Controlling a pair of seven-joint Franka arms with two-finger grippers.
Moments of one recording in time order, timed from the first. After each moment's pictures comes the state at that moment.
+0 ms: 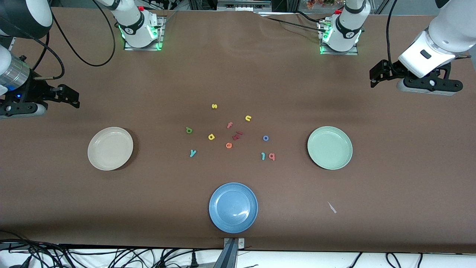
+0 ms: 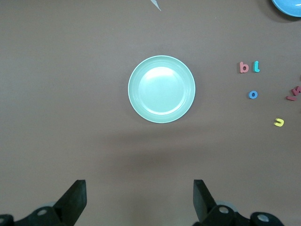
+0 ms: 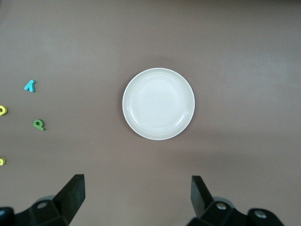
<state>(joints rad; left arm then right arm) -0.01 -0.07 -0.15 -1.72 0.00 1.60 -0.06 0.27 0.04 -0.26 -1.70 -0.03 1.75 -0.08</state>
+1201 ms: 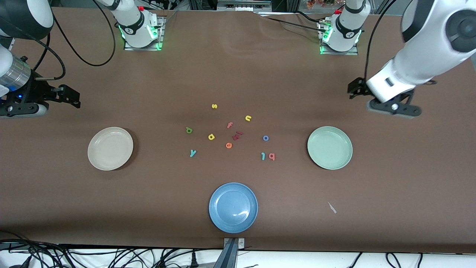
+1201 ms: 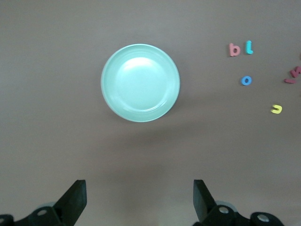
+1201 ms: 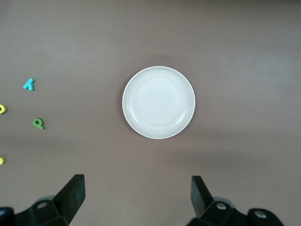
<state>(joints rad) -0.05 0.13 -0.20 -1.65 0.00 1.61 -0.05 0.27 0.04 -0.26 -1.71 -0.03 1.75 -0.08</state>
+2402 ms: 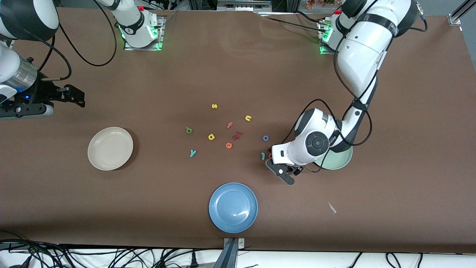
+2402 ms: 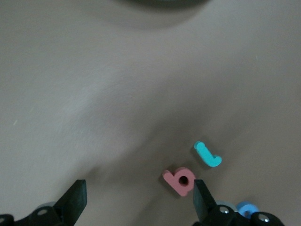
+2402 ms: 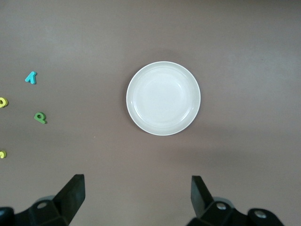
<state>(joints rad) -0.26 0.91 -0.22 -1.33 0.00 2.26 0.43 0.29 0.06 -0.25 -1.72 -0.03 1.73 -0.07</state>
